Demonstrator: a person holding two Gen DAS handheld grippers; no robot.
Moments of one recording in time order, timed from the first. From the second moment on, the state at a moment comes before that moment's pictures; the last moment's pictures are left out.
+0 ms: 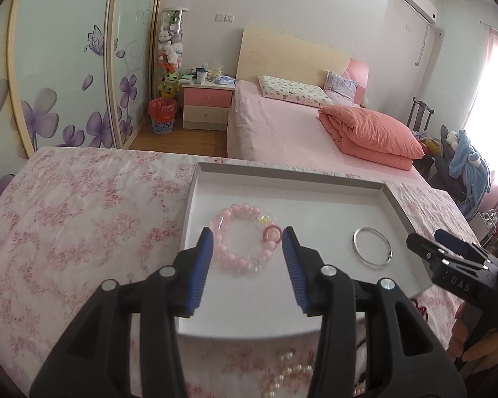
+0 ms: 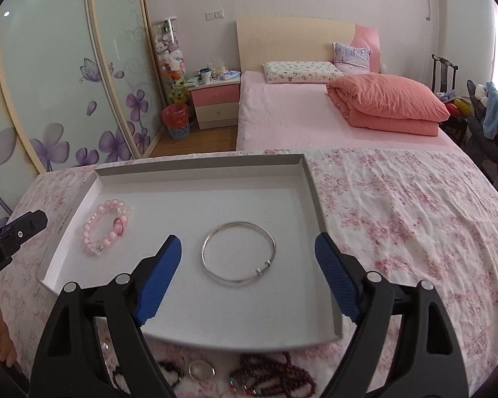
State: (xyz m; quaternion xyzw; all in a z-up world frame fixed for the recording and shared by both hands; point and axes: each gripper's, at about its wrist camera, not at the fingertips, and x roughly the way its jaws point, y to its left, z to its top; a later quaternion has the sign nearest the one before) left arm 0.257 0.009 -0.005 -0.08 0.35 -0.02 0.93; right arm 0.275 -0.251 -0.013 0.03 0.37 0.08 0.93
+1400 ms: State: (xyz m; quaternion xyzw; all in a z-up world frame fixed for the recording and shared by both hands) left arm 0.162 -0.023 -0.079 -0.01 0.44 -0.08 0.90; right arm 0.217 -0.268 -0.073 -0.01 0.43 0.13 0.89
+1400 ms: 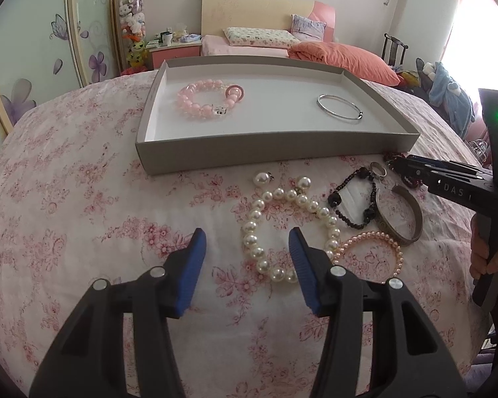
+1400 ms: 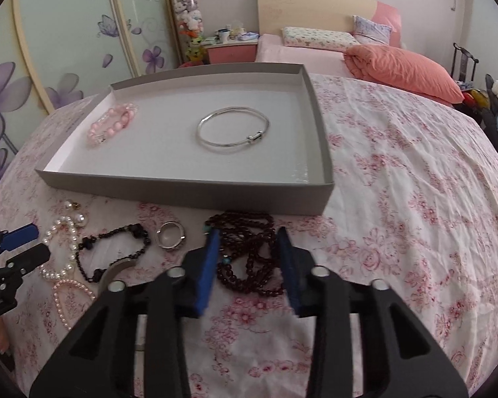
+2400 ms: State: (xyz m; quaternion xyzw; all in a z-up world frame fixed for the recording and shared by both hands) left arm 0.172 -0.044 -0.082 0.05 0.44 -0.08 0.89; right arm 0.197 -0.289 -0.072 0.02 0.43 0.08 0.90
